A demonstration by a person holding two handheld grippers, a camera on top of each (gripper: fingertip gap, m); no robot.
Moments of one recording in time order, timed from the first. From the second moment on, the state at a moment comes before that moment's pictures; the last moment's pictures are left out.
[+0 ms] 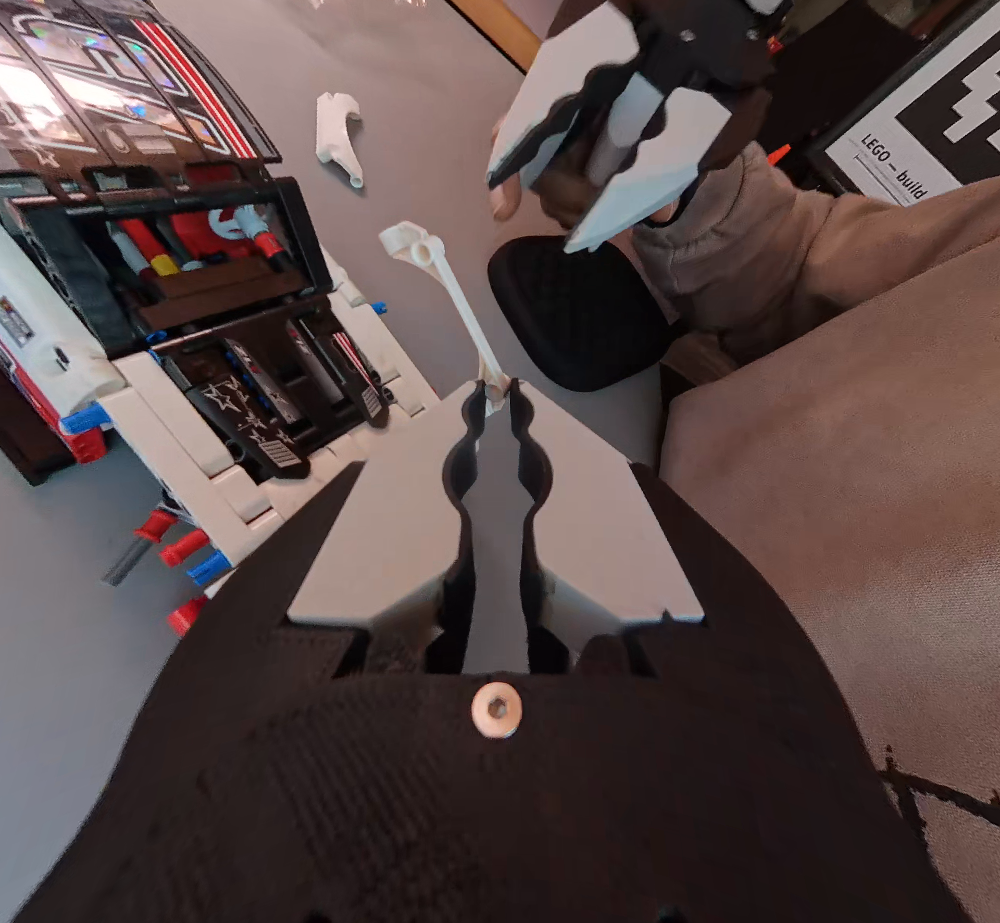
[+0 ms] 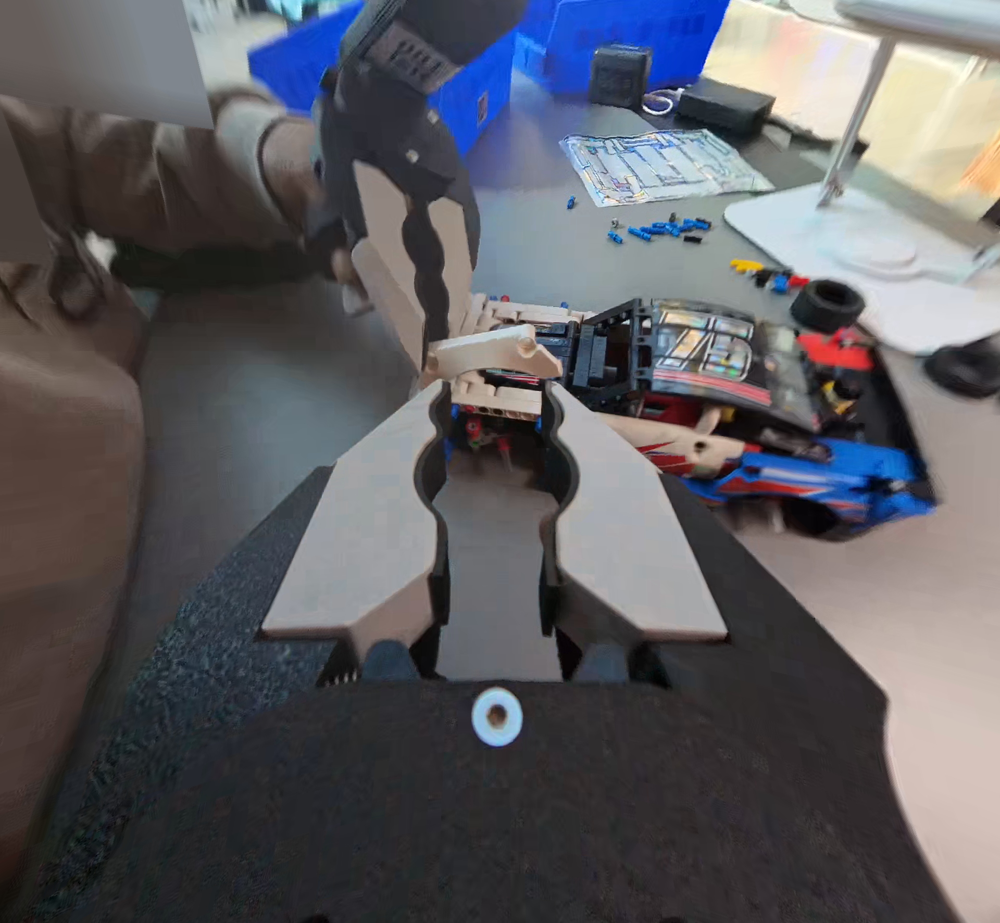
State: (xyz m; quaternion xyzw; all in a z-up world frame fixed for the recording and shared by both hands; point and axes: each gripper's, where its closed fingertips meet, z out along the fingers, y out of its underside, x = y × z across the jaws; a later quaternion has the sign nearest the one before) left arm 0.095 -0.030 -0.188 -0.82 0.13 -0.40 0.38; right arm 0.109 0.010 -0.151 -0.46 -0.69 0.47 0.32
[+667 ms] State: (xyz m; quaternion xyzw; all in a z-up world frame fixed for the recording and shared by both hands) left arm 0.110 -0.035 -0.198 -0.87 0.17 -0.37 0.29; right arm 0.092 -0.013 -0.208 -0.02 -0.84 0.09 0.54
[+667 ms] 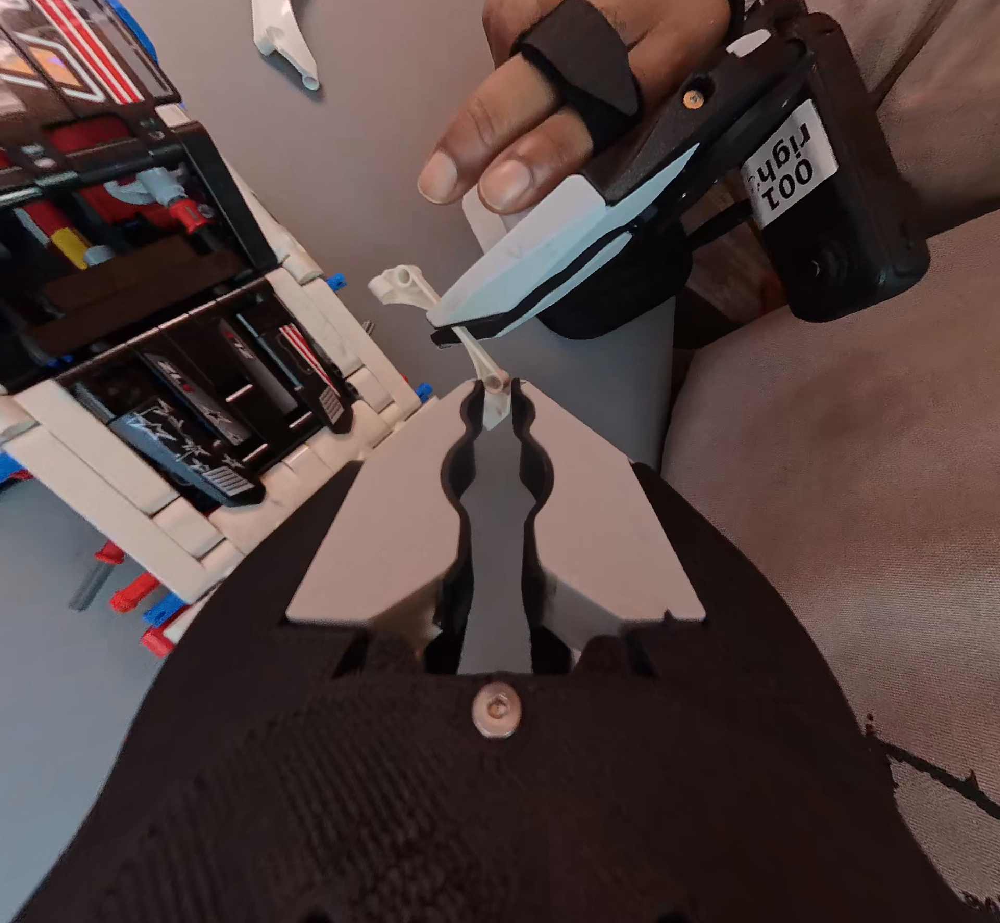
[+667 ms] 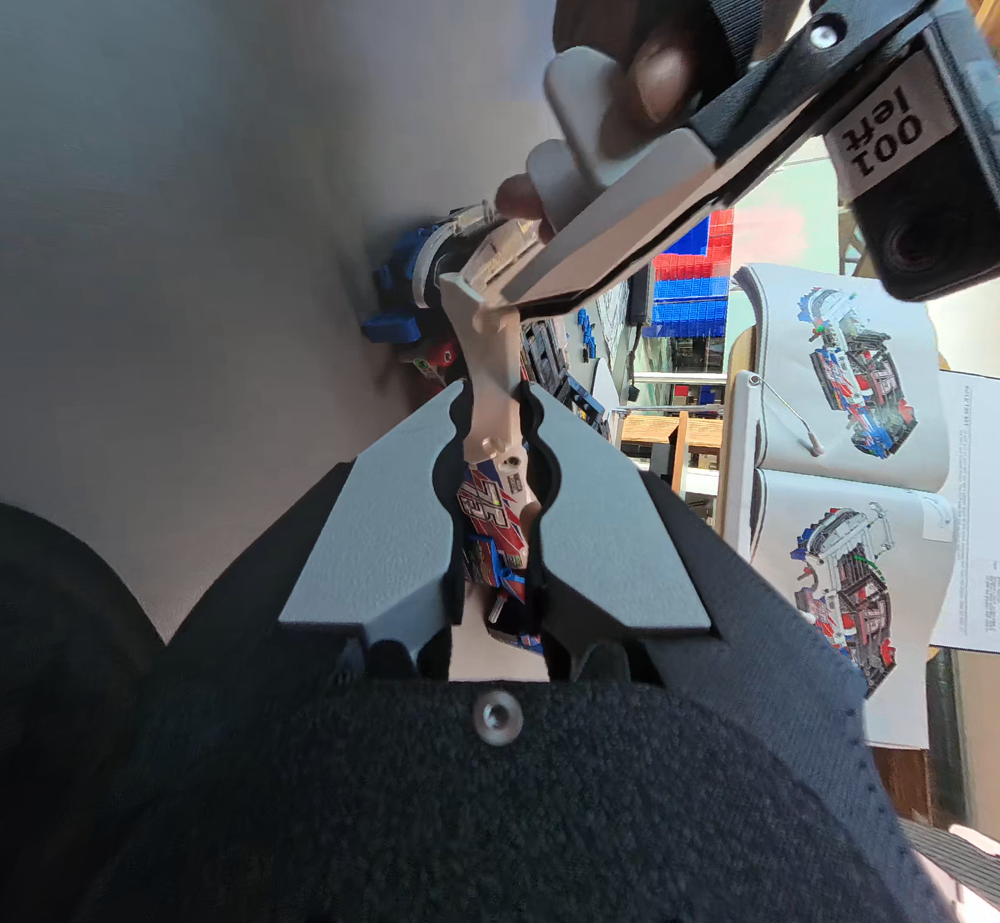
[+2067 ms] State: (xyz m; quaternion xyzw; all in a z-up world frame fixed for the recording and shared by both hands) left arm 0.019 -0.008 -0.224 -0.87 0.08 -0.33 0.36; right arm 0.082 0.000 -0.233 0.04 -0.90 -0.02 0.44
